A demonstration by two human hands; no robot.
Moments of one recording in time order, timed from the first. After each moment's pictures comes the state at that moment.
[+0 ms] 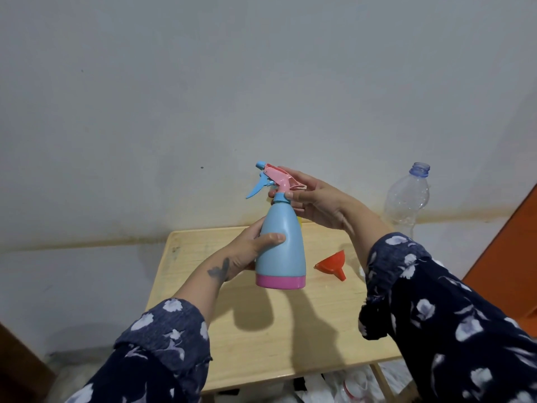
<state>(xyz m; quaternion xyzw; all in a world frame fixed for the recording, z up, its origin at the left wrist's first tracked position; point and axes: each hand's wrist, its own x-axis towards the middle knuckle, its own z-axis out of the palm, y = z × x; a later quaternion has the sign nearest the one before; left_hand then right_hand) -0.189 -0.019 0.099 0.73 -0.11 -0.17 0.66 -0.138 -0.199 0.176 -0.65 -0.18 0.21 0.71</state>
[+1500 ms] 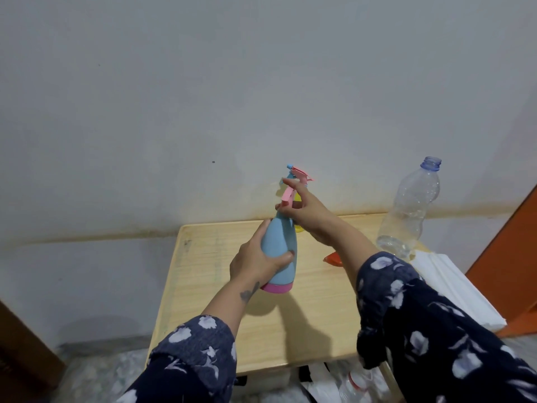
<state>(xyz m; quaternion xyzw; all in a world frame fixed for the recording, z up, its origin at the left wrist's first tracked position) -0.216 -0.021 0.063 0.88 0.05 0.01 0.46 -0.165 -0.149 0.139 -0.80 -0.10 0.06 0.59</state>
